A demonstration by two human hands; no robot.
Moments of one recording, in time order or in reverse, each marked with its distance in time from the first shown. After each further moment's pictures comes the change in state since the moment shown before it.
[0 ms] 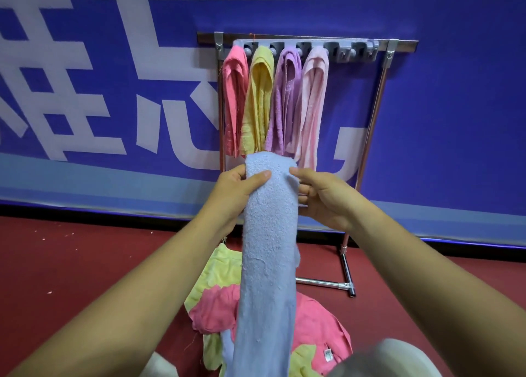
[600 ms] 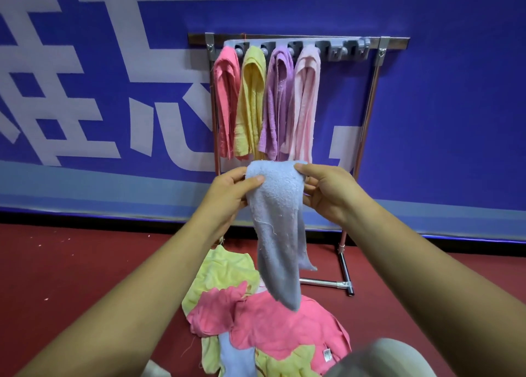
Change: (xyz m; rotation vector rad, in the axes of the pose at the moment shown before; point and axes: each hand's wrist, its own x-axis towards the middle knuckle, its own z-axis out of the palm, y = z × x) left_hand 0.012 -0.012 0.000 -0.014 -0.063 0.020; right_hand 0.005 -0.009 -0.012 0.173 0.274 -0.063
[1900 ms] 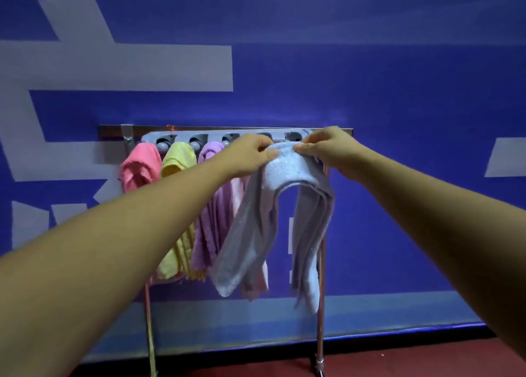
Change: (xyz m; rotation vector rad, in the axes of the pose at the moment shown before) left_hand 0.325 0.145 0.148 1.042 -0.266 0.575; right_hand 0.195 -0.266 -0.086 -0.979 0.178 -0.586
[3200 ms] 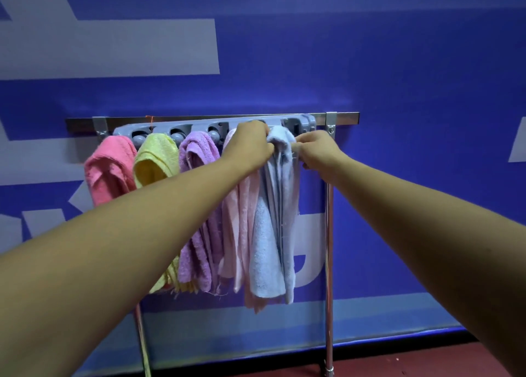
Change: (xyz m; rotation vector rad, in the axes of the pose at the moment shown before) left_hand 0.059 -0.027 0.053 0.312 0.225 -0.068; right_hand 0.067 0.075 0.050 0.232 0.139 0.079
